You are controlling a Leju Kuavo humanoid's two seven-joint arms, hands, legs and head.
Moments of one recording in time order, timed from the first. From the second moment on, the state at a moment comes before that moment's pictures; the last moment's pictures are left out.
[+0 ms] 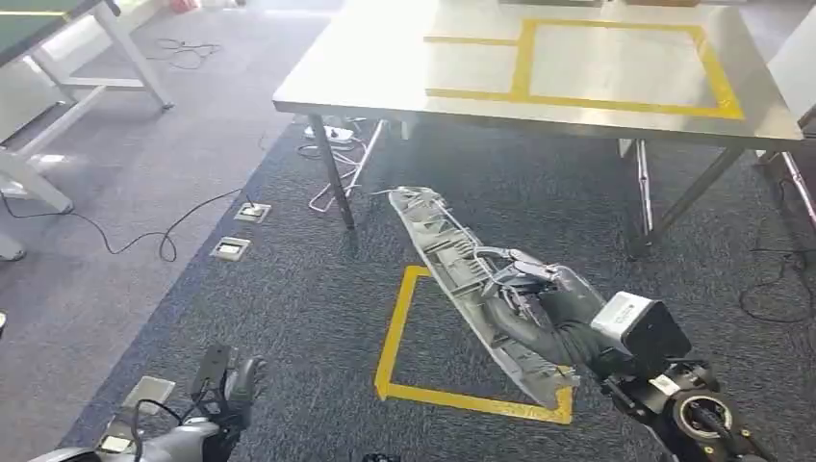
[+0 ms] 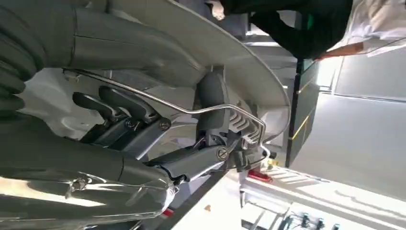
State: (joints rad) left arm -0.25 0.14 -0.57 -0.29 0.80 -0.02 -0.48; right arm -0.38 -0.14 0.83 -1.73 -0.30 0.13 -0.15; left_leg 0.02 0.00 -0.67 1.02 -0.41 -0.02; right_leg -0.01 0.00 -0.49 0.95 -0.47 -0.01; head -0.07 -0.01
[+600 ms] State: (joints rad) left arm -0.26 0.14 -0.57 -0.29 0.81 -0.02 -0.48; right arm -0.38 -0.14 0.82 -1.74 -0.30 0.10 -0.14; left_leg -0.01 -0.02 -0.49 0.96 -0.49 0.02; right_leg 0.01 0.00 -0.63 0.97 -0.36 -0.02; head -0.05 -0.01
